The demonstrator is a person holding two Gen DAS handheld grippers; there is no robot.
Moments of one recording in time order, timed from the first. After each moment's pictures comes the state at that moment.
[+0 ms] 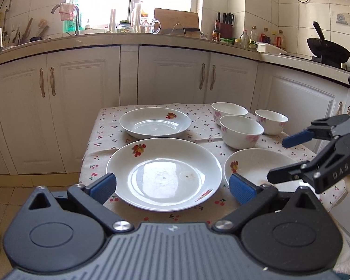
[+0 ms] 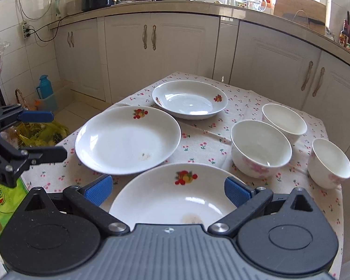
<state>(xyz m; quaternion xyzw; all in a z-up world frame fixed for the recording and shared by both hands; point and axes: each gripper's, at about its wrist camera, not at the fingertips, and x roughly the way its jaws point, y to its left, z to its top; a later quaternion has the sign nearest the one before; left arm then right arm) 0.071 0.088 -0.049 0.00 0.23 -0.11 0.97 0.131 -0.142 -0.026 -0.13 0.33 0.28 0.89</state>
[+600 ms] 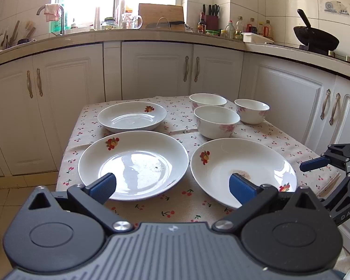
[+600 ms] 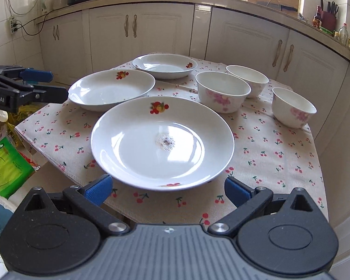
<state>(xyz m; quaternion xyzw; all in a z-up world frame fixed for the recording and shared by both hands) 0.055 0.048 -0.049 0.02 0.25 -0.13 0.96 0.067 -0.205 -0.066 -0.12 0.34 0.23 0.90</state>
